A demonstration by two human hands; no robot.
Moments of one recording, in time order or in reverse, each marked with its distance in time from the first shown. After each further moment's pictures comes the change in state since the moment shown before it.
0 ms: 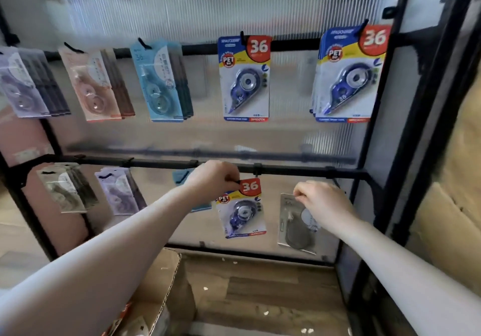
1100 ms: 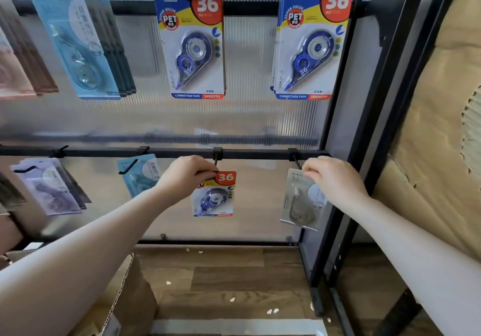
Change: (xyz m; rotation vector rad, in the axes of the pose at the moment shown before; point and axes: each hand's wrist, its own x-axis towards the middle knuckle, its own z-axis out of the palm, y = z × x) left_hand 0.039 0.004 0.066 -0.151 0.084 0.100; right_hand -0.017 0.084 -0.019 -0.014 0.054 0.222
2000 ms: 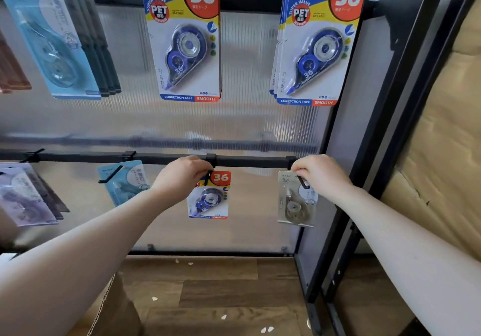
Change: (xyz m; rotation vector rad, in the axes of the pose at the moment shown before) left_hand 0.039 -0.021 0.024 0.161 0.013 0.011; right_hand 0.055 0.014 0.023 0.018 -0.140 -0.021
